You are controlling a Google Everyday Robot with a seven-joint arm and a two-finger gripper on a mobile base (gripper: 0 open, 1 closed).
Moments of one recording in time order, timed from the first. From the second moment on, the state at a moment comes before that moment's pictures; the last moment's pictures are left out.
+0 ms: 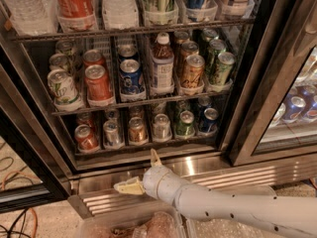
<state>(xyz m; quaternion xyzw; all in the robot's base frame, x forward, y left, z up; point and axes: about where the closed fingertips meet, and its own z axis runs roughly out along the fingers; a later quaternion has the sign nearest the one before) 0.514 0.077 0.581 -0.35 0.75 0.22 0.52</state>
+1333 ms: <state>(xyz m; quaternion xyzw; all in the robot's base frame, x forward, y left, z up) 0.569 0.092 0.587 -0.21 0.72 0.15 0.65</state>
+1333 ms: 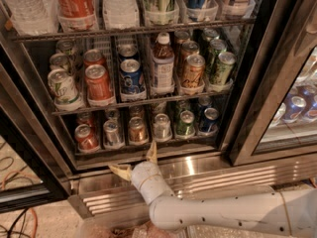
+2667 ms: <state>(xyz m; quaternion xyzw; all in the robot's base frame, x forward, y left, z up) 0.595 0.083 0.604 -0.17 0.68 0.10 0.70</state>
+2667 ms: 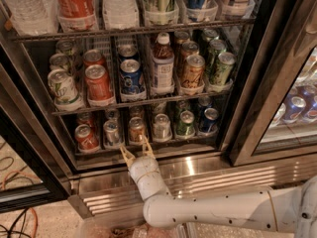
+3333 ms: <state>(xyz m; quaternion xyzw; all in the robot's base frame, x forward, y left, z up) 0.600 0.084 0.607 -0.17 0.68 0.10 0.71</state>
